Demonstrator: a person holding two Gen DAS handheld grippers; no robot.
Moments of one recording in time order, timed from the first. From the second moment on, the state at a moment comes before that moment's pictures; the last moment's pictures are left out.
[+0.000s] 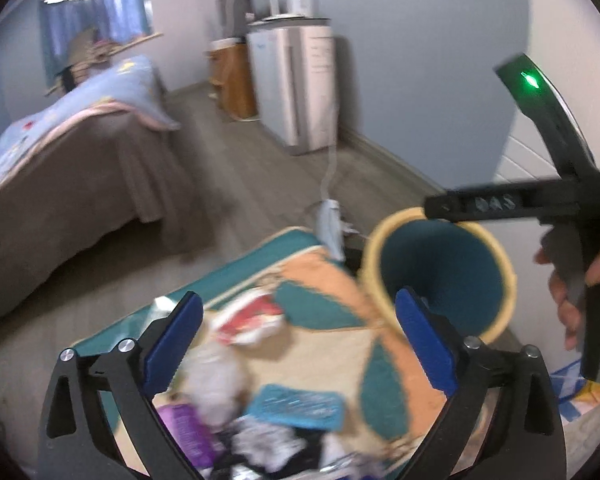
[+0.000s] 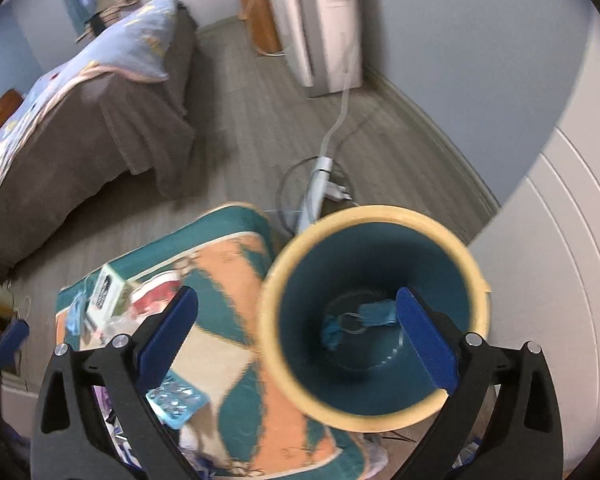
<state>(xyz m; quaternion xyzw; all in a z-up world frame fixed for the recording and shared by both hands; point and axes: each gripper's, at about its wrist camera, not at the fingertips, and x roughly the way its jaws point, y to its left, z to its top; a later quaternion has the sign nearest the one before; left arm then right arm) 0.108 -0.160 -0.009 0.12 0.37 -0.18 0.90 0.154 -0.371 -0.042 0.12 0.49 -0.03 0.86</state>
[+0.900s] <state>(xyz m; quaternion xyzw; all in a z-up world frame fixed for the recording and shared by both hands) 0.183 0.111 -0.084 -0.03 0.45 0.03 0.89 0.226 -0.190 -0.132 -0.03 0.54 0.06 0.84</state>
